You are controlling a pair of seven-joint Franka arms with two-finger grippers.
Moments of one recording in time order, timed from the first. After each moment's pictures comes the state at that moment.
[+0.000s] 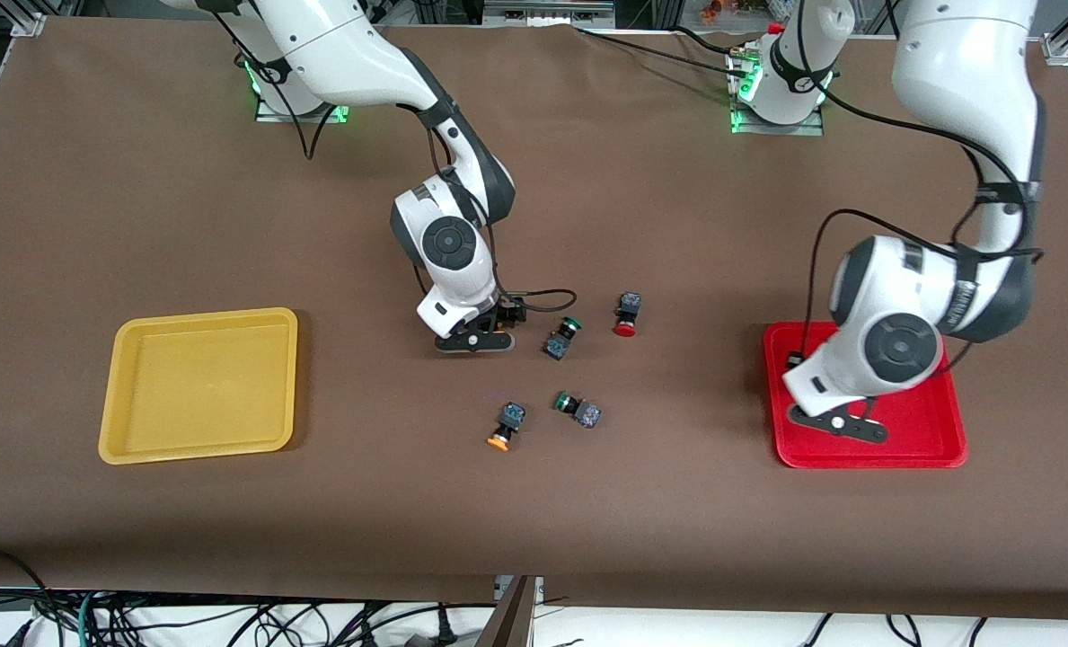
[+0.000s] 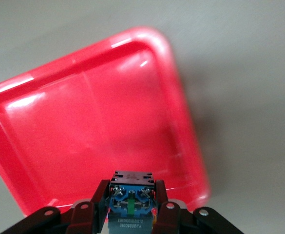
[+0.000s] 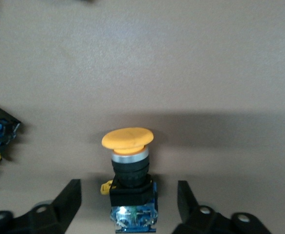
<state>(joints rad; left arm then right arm) -0.12 0.61 0.01 -1.51 0.20 1.90 0.11 0.76 0.75 -0.10 -1.62 0.16 2.39 0.56</state>
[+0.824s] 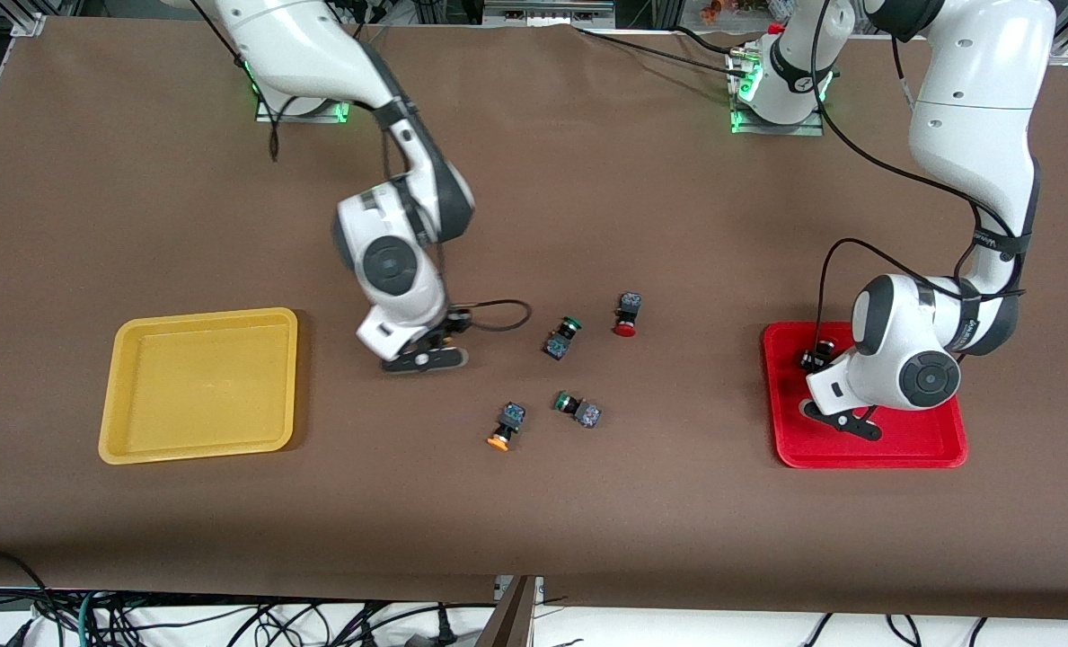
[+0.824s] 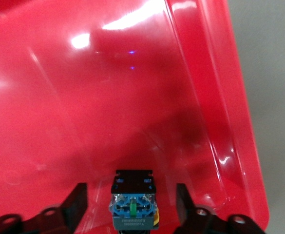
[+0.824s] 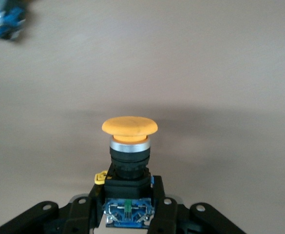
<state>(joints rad) -0.03 0.72 0.00 -1.61 0.08 2.06 0.28 0.69 0.64 -0.25 -1.60 0.16 2.14 0.21</state>
